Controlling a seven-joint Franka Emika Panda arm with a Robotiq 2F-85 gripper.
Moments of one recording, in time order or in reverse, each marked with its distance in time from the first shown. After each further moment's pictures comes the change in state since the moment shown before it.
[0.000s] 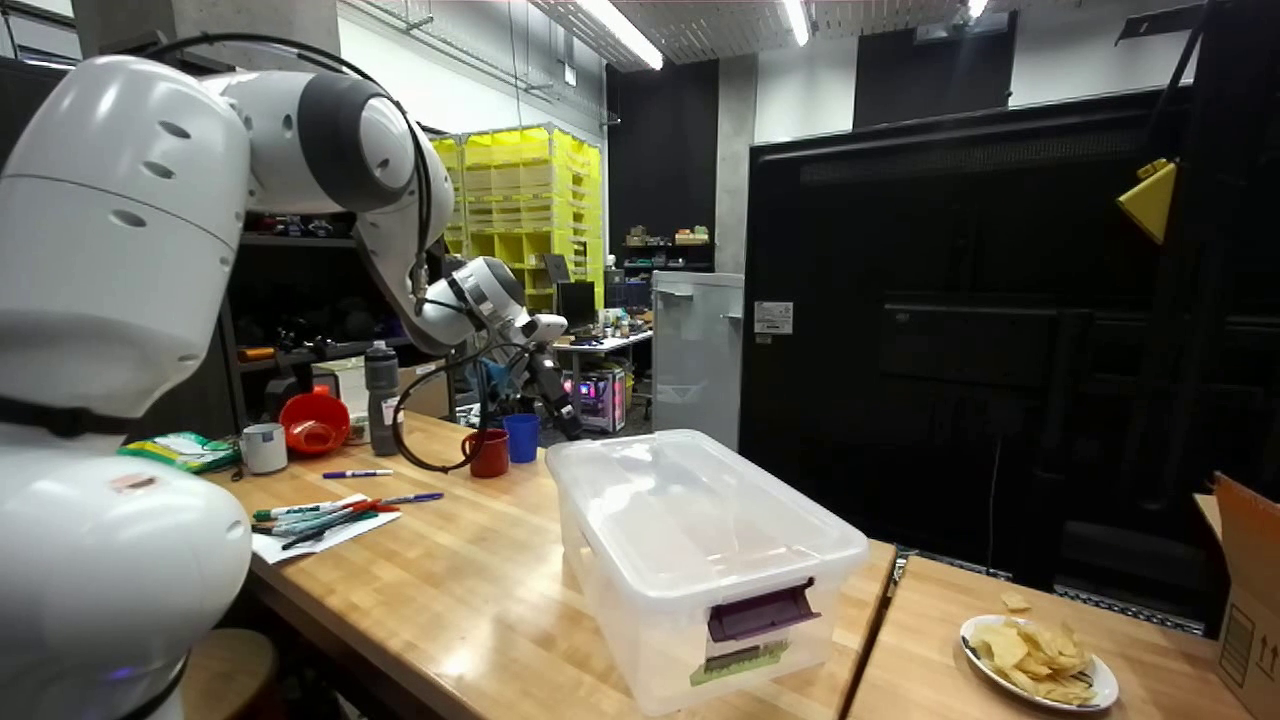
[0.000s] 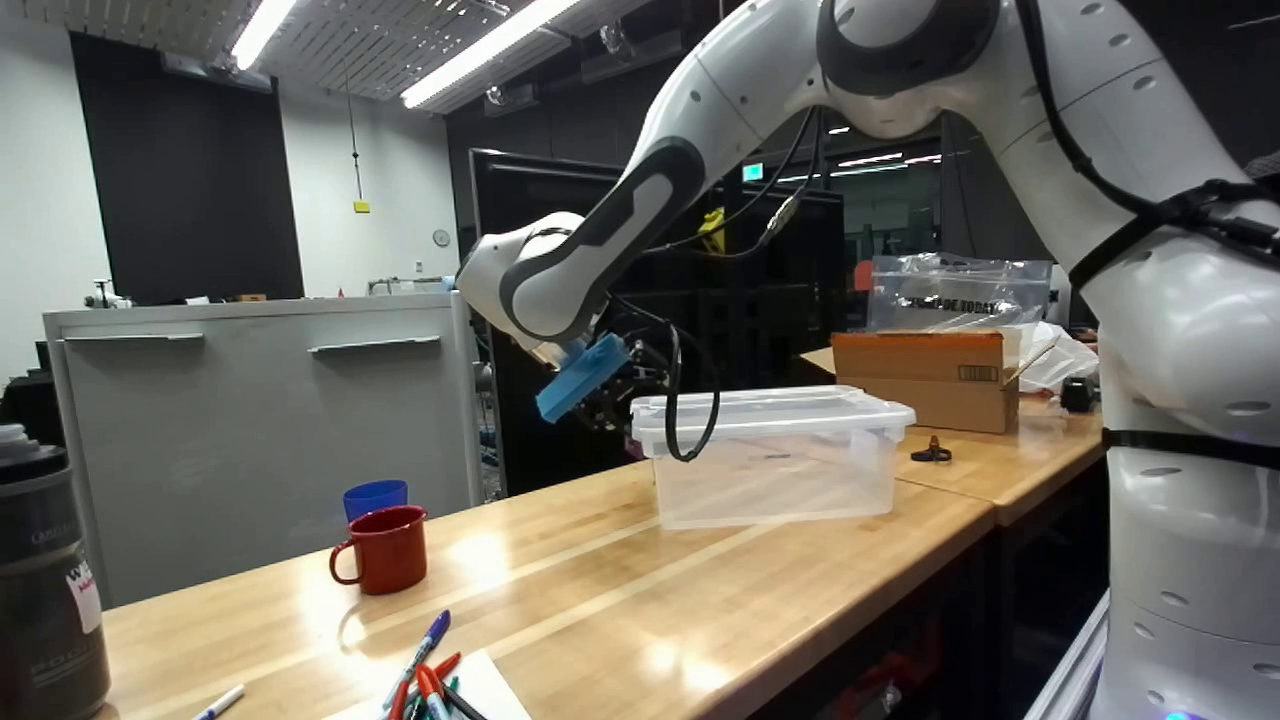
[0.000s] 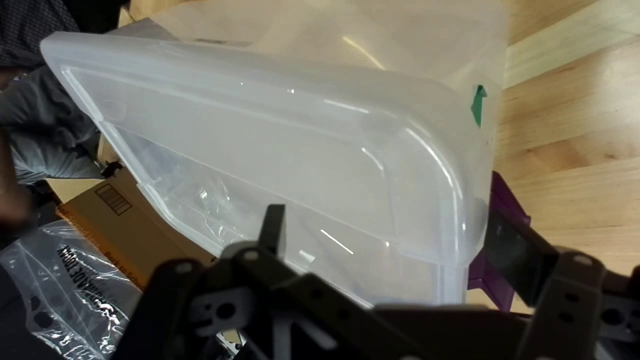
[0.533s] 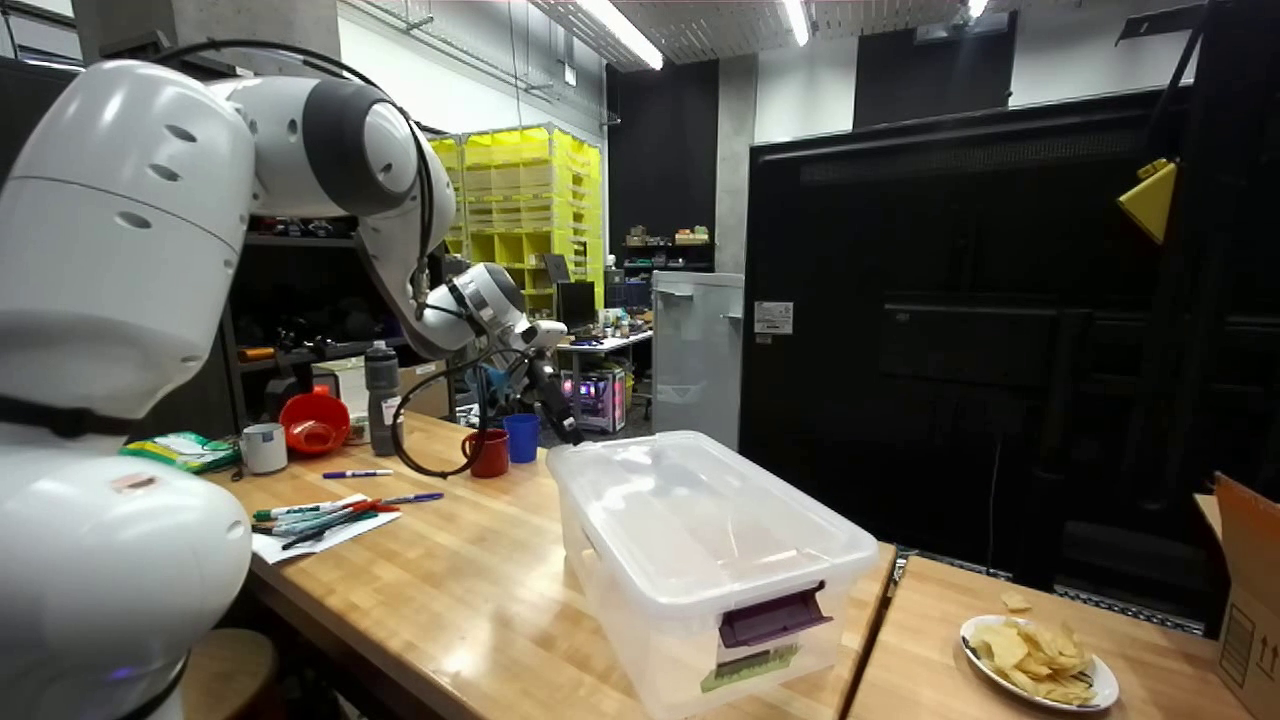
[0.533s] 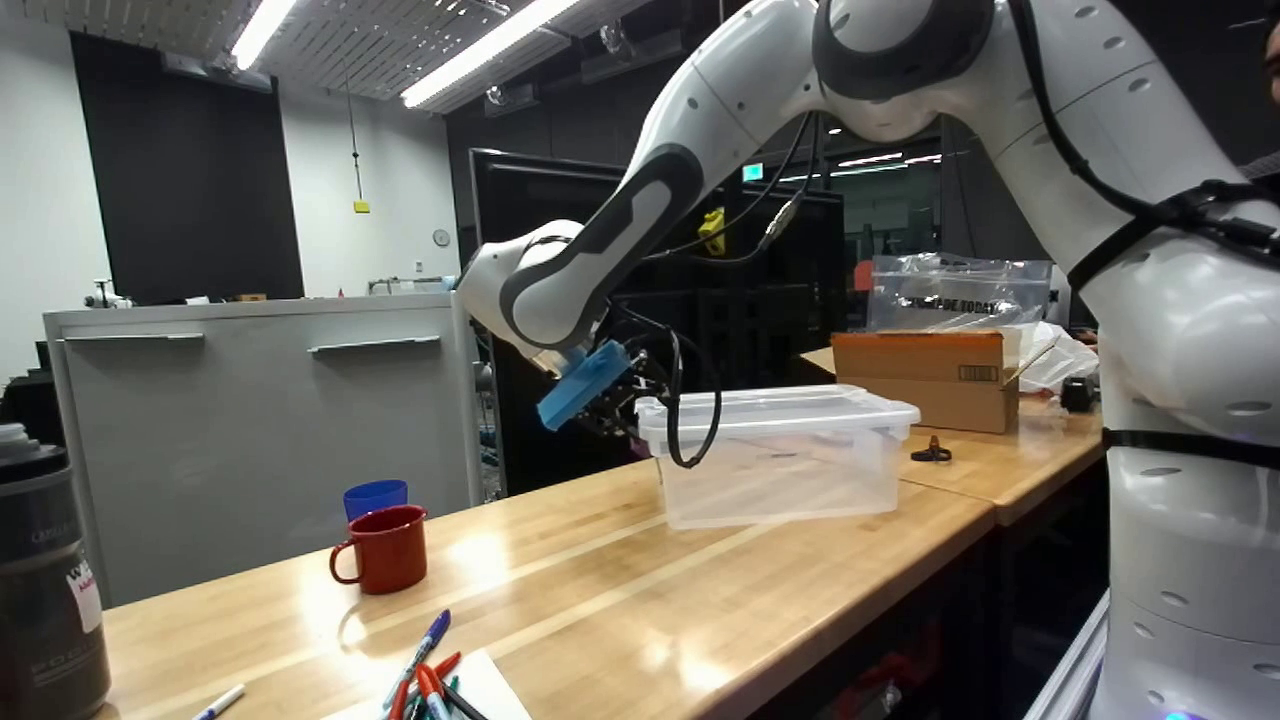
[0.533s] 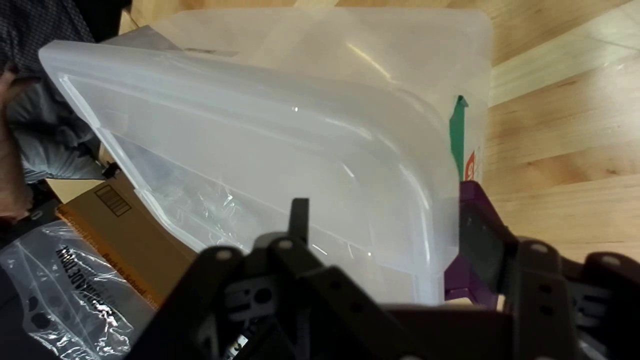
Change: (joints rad) arm -0.001 0.014 0.002 -0.004 0.000 0.001 0.000
